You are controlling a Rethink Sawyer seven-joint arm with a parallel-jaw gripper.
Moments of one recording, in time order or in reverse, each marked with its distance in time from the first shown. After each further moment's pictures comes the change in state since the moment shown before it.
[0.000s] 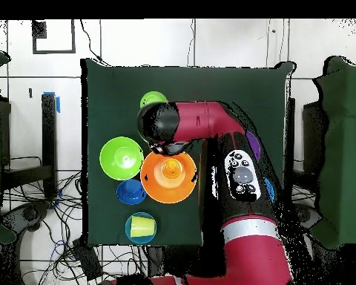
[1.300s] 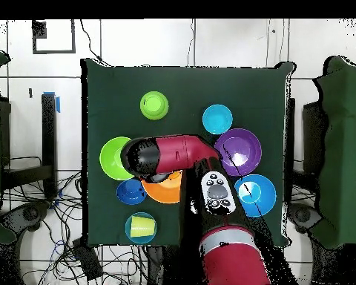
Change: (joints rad) arm 0.058 -0.024 -0.029 0.240 0.034 -0.224 0.000
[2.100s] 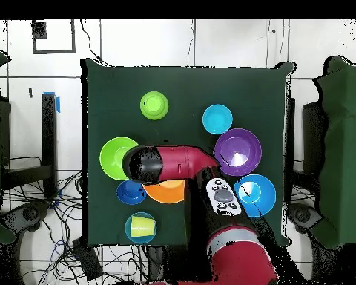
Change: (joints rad) arm -0.045 0.005 0.047 0.097 0.087 -0.236 0.000
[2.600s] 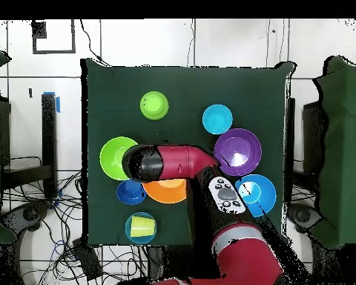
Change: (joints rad) arm -0.032 0.000 0.050 0.014 0.010 -0.053 0.000
